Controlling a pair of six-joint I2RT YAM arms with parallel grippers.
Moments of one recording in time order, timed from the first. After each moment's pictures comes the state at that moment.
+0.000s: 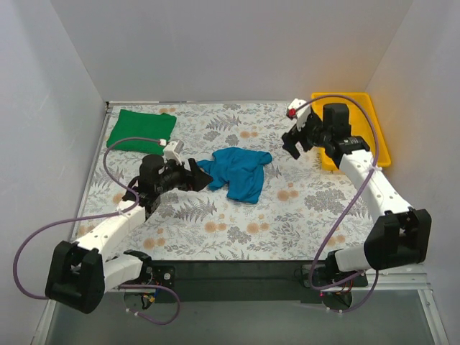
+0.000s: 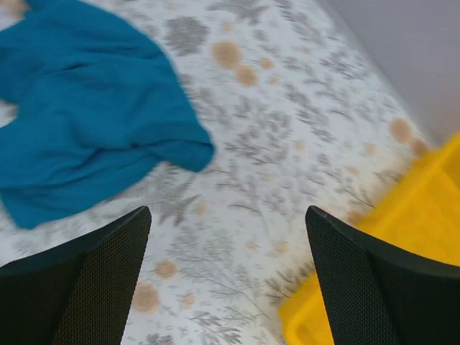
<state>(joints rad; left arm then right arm) -0.30 1.06 0.55 0.15 0.49 -0.43 0.21 1.45 1.26 -0.35 -0.32 -0.51</state>
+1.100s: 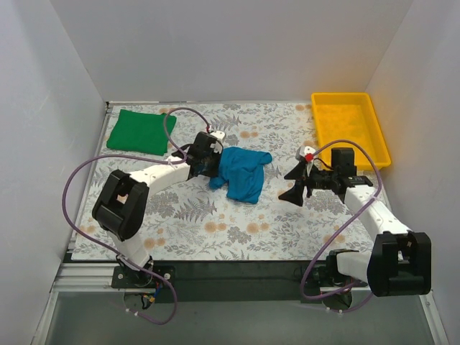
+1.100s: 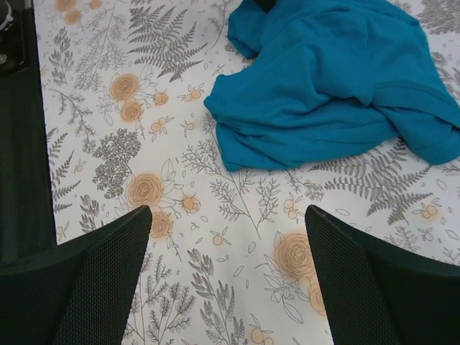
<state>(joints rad) -0.57 1.75 1.11 -0.23 -0.02 -0.20 0.07 1.16 0.69 -0.32 -1.11 -0.60</state>
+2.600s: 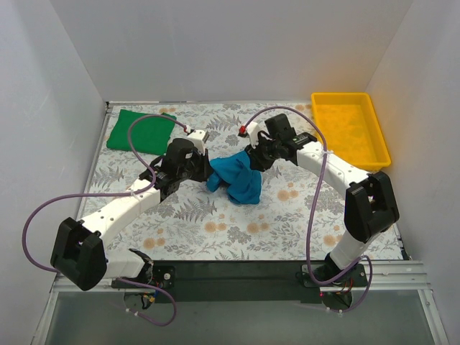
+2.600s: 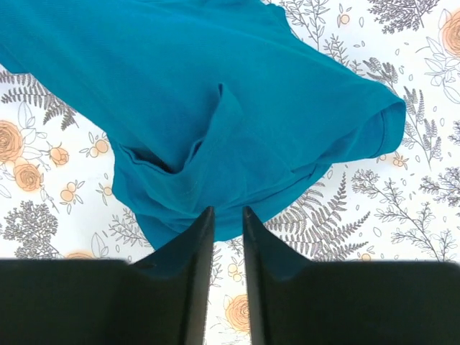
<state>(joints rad) -0.57 1.28 0.91 -0.21 0.07 -0.30 0.55 1.67 1.31 -0.51 -0.40 -0.36</state>
